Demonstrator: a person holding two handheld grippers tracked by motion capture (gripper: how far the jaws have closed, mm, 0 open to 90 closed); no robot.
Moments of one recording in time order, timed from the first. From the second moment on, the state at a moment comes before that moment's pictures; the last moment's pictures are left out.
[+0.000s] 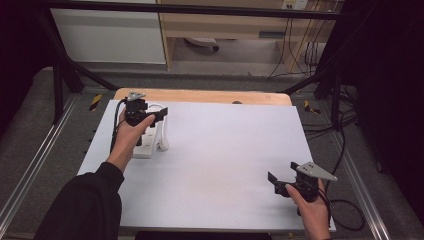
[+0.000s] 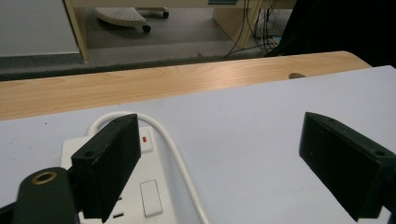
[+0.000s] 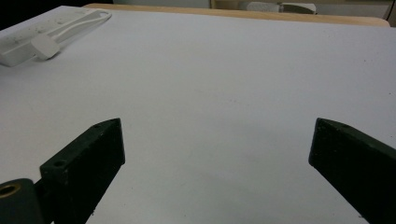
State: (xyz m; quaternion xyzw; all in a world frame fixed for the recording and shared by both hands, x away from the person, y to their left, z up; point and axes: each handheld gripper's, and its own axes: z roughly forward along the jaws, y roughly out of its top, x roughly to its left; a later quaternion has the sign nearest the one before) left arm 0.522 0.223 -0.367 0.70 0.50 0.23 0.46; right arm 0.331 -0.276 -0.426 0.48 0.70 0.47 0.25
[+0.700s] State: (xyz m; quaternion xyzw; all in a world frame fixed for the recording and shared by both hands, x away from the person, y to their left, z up) left arm 0.469 0.226 -0.363 0.71 0.47 0.22 0.48; right arm 0.331 -0.275 -0.427 0.48 0.70 0.47 0.25
